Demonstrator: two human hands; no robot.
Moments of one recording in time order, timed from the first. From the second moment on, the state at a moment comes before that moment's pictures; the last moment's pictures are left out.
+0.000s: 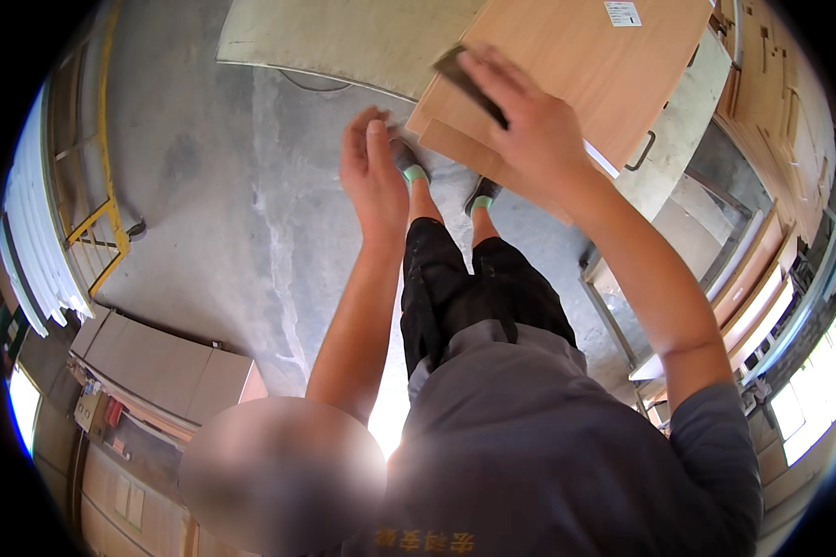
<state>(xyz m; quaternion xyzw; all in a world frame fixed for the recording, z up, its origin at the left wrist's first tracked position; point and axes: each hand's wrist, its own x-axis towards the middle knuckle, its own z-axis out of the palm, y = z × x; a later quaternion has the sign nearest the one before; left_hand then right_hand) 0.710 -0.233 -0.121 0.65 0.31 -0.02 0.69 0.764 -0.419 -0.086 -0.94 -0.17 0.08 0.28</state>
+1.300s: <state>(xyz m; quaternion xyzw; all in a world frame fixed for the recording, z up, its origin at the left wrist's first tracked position) 0.631 -0.292 -0.122 0.82 0.10 -0.08 0.56 0.598 -0.538 -0.070 -0.87 0.14 0.17 0.44</state>
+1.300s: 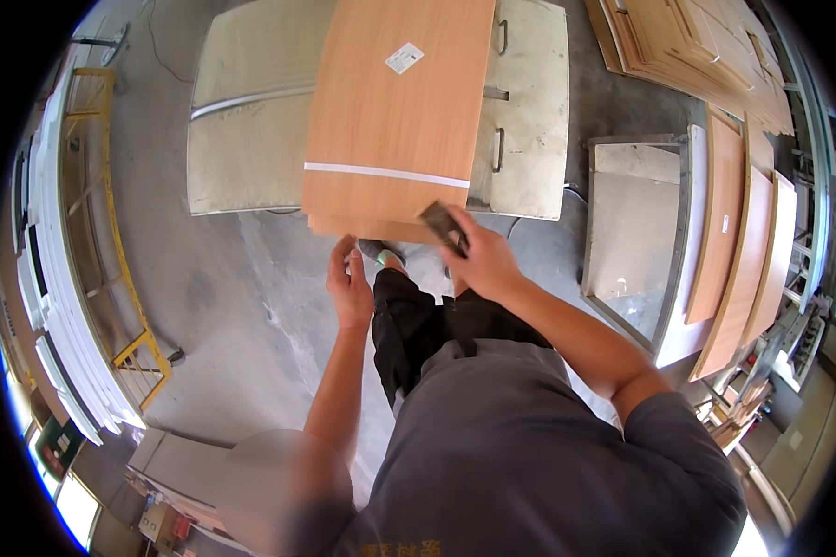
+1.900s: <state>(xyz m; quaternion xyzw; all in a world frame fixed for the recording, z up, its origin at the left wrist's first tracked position) 1.017 -0.434 -0.181 0.91 -0.36 0.06 0.18 0.629 -0.497 -0.091 -0.77 0.50 0.06 0.39</state>
